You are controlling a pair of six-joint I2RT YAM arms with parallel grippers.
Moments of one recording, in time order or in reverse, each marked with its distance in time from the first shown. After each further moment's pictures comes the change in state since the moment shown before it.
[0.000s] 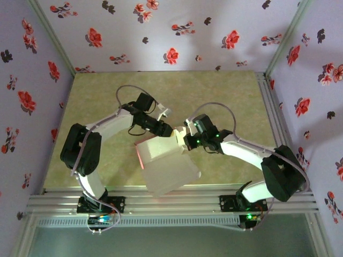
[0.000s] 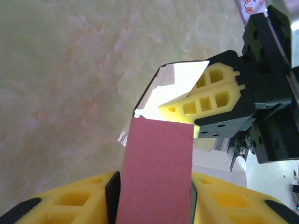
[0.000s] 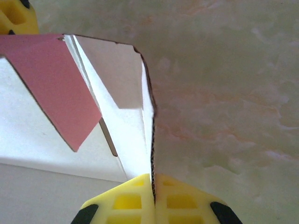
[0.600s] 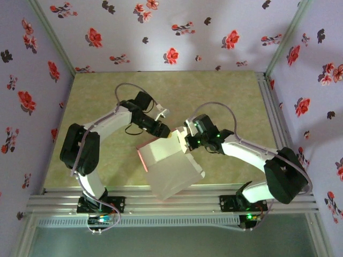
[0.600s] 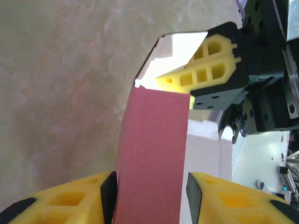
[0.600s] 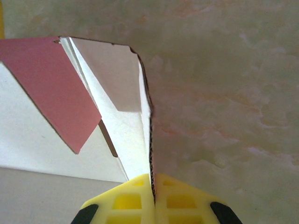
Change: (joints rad) left arm 0.021 0.000 0.056 -0.182 0.035 0.097; right arm 0.010 -0.022 0.010 -0.043 0.047 -0.047
